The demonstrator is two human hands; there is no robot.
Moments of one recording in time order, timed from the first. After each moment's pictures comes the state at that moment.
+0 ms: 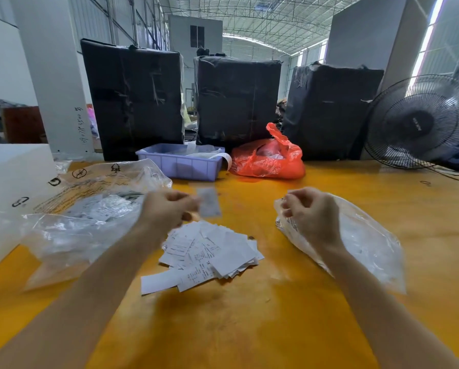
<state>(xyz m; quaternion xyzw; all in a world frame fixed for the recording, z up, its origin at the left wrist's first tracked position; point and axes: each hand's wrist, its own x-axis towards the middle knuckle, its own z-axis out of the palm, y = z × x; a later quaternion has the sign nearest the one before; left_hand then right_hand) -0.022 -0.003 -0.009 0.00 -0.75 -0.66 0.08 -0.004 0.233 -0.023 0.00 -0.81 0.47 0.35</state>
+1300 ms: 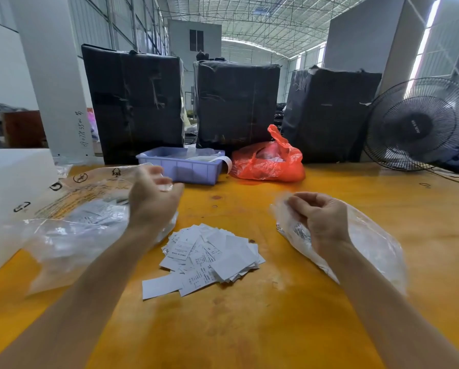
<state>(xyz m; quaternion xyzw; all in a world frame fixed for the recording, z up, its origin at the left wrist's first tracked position) -0.027 -0.011 0.004 -0.03 -0.78 -0.54 0.30 -0.005 0.240 -0.018 -0.04 -0.62 0.73 0.26</state>
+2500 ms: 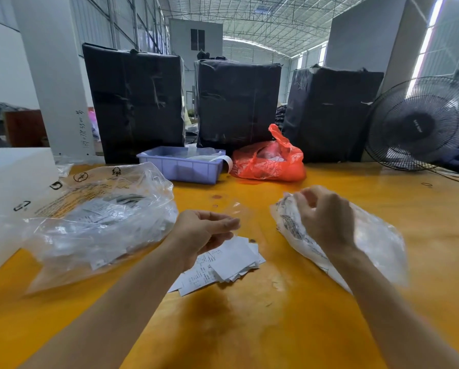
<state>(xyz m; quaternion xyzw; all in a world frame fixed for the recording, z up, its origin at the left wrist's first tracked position) -0.003 0.033 -0.015 -0.03 -0.67 -0.74 -0.08 0.000 0.244 -0.013 -0.05 -0.88 0.25 0.40</state>
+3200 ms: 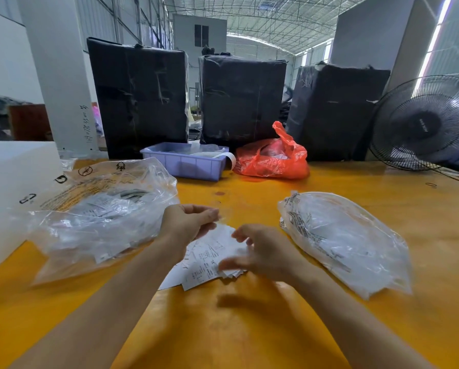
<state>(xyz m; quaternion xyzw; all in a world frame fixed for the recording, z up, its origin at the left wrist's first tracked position) -0.020 0.016 -0.028 0.02 -0.67 -0.74 0.02 0.010 0.181 -0.045 0.16 -0.96 0.23 0.08</state>
